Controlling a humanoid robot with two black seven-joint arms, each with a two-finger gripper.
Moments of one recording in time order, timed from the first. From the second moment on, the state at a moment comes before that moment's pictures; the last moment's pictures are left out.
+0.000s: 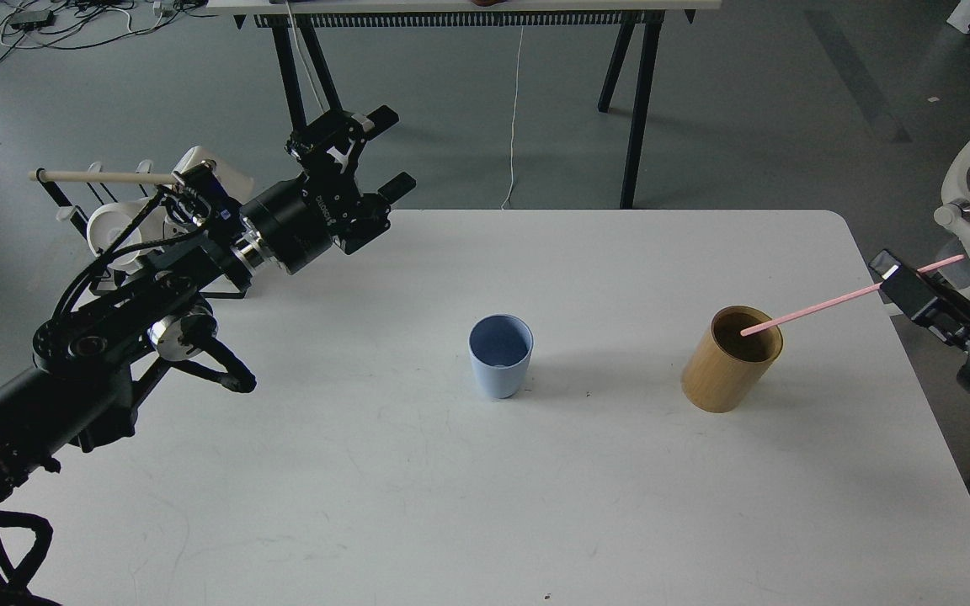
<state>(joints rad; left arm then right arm) -0.76 0.32 -0.63 -0.85 0.67 -0.49 -0.49 0.41 -1.23 0.36 1.58 -1.03 -0.49 0.49</state>
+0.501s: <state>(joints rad) -0.77 0.31 -0.63 -0.85 0.67 -0.49 -0.49 0.41 -1.38 0.40 1.72 -1.01 -0.49 0.49</state>
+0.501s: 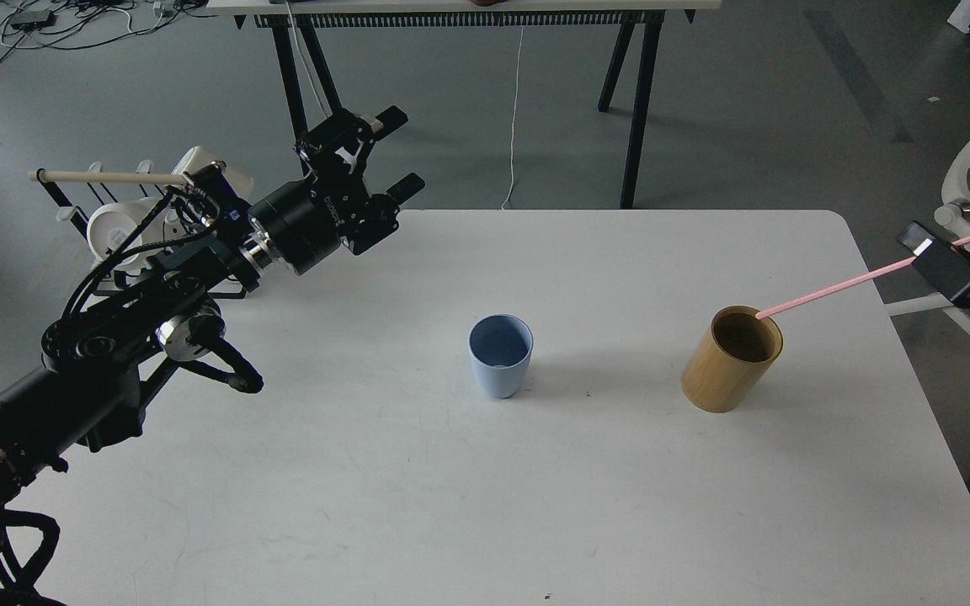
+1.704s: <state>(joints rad) -0.73 0.32 -0.63 -0.85 0.66 -0.49 -0.49 0.94 -0.86 0.03 1.48 -0.97 -0.49 0.49</state>
